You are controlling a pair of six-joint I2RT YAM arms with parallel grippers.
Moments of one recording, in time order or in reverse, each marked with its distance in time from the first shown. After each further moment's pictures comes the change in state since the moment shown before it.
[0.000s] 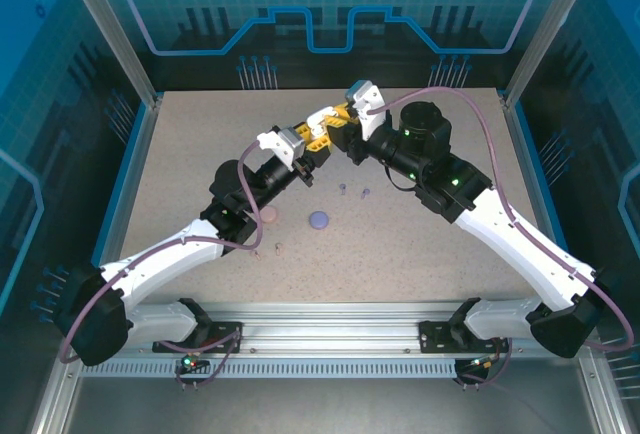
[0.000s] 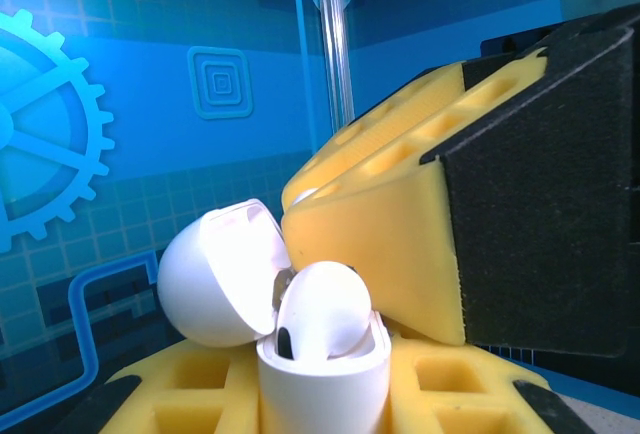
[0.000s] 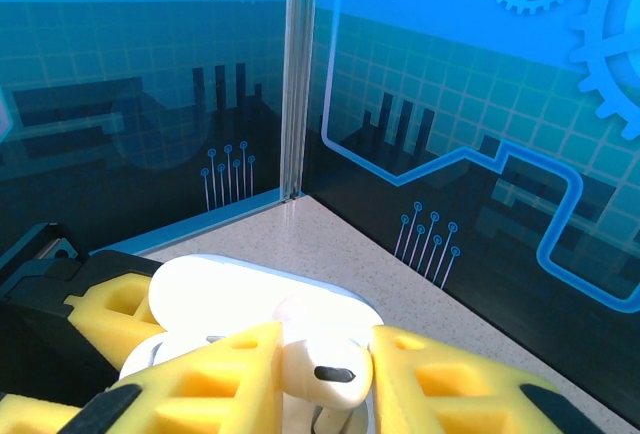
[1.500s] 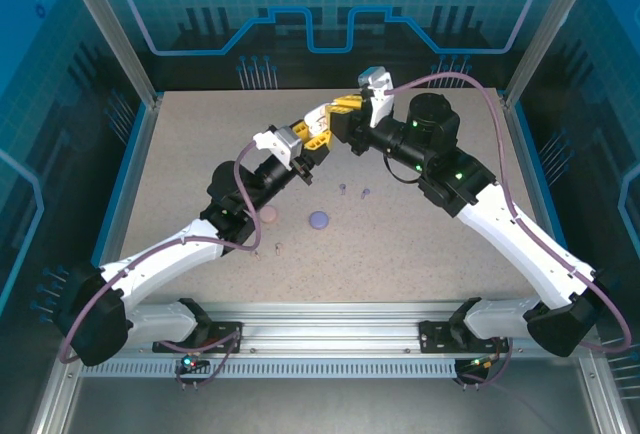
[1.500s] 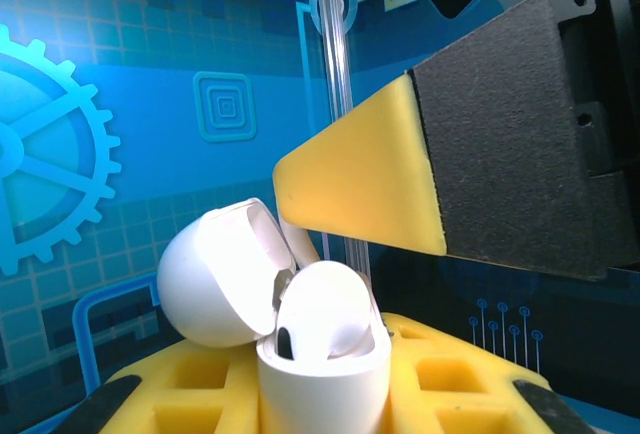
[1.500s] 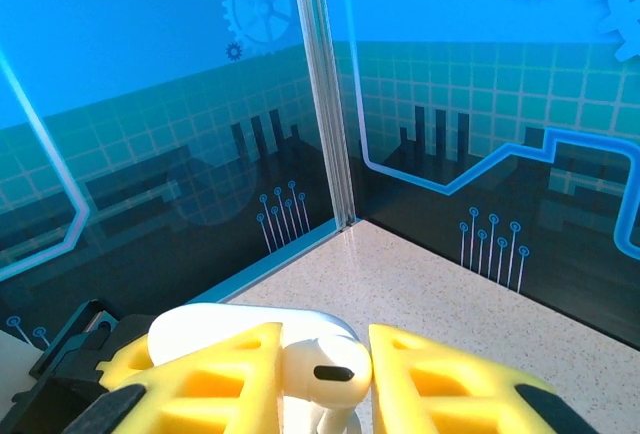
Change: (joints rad) left arm 0.001 0.000 0.000 0.042 0.000 0.001; right arm -0.049 0.013 0.029 0.042 -0.108 0.248
